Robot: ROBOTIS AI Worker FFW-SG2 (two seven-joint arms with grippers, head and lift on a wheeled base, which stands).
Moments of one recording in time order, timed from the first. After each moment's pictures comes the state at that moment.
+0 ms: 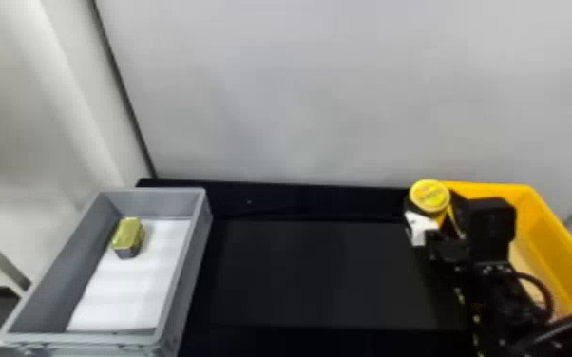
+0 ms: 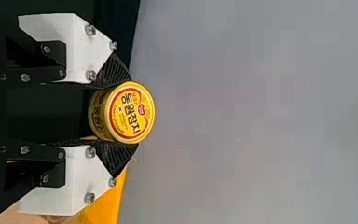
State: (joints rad) left arm 0.02 0.00 0.47 -2.34 -0.31 0.59 0.13; right arm 0.23 -0.32 0.16 -2.17 -0.17 0.65 -0.38
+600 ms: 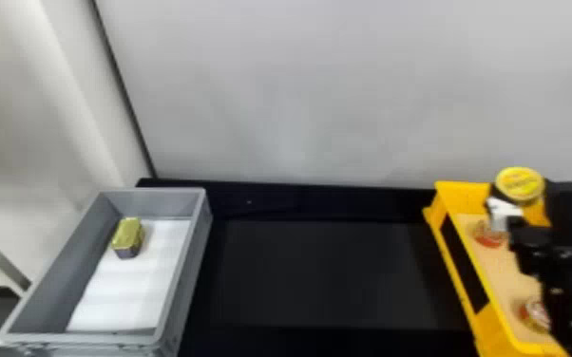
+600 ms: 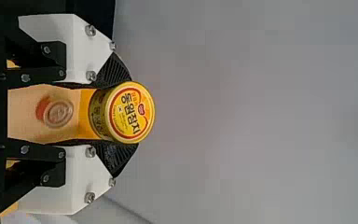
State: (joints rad) left arm 0.03 0.00 0.48 -2.35 -0.31 0.59 0.13; right arm 0.24 -0.32 -0.07 -2.16 -0.09 0.69 -0.37
